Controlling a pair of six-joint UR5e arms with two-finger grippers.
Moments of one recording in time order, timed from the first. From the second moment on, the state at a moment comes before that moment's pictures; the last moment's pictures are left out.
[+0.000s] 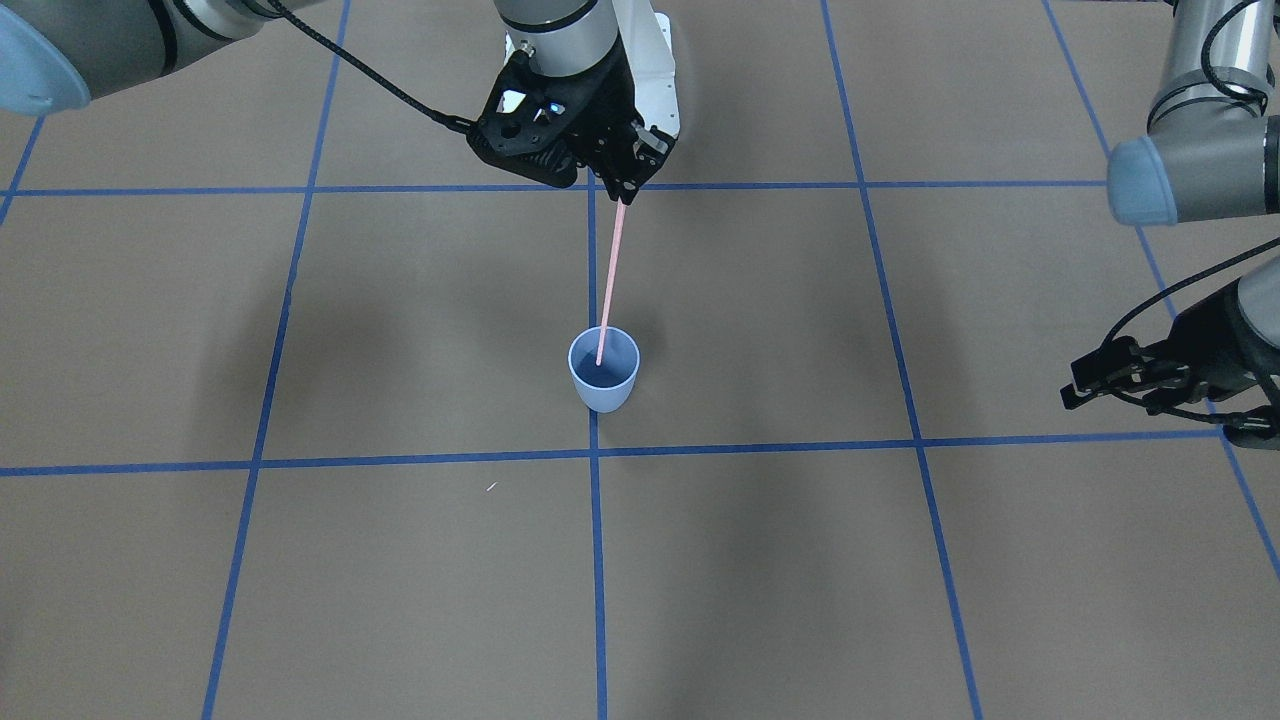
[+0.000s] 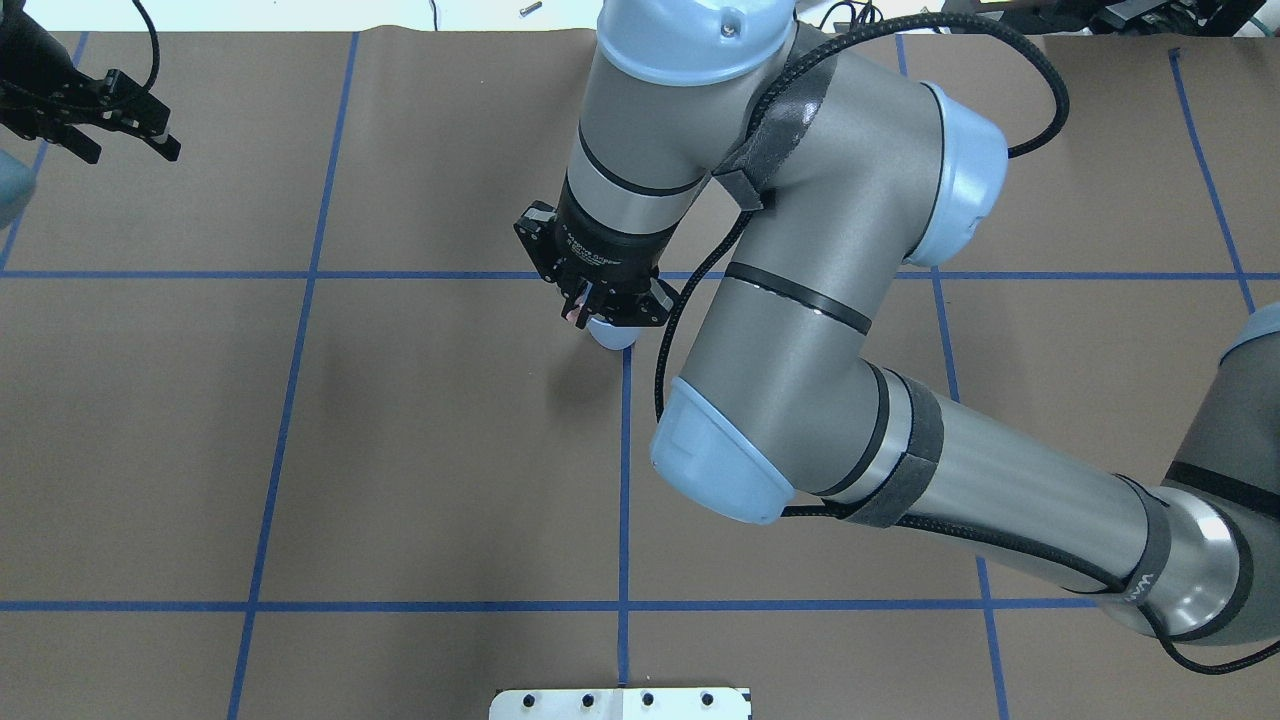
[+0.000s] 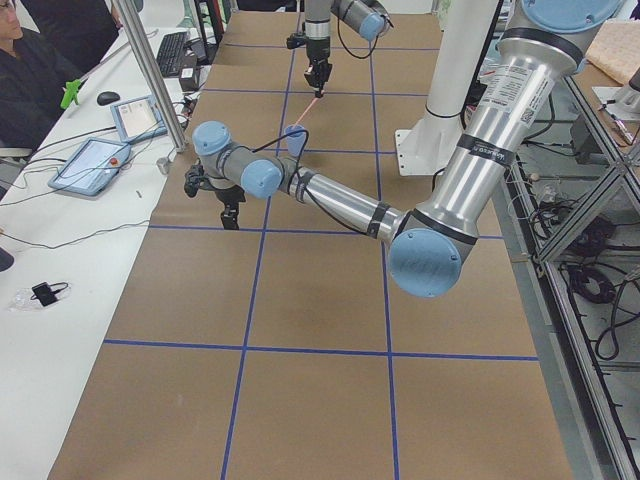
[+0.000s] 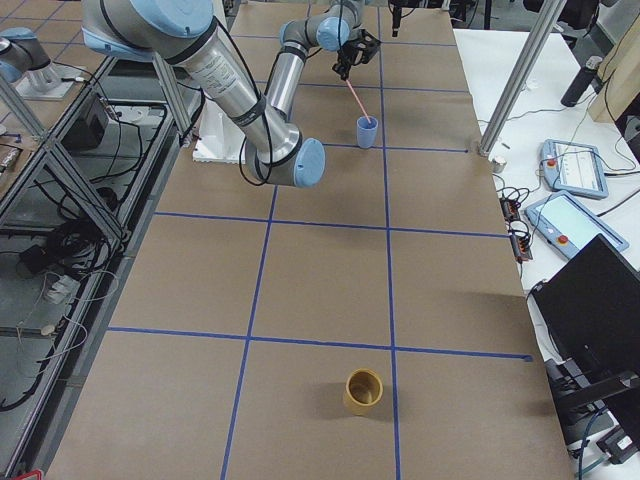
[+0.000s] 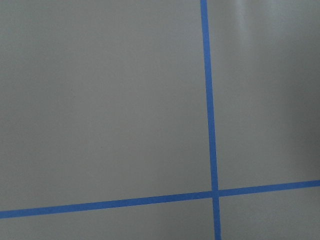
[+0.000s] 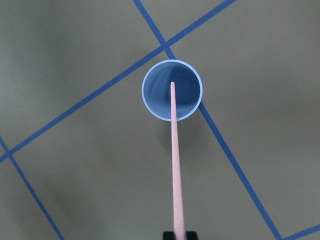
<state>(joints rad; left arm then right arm) -1.23 -1.98 -1.54 -1.67 -2.40 -0.51 0.62 -0.63 1.78 -1.81 2.10 1.76</state>
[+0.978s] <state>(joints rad) -1.24 -1.99 -1.54 -1.66 -2.40 -0.51 0.62 -0.67 1.70 -1.67 2.11 1.78</state>
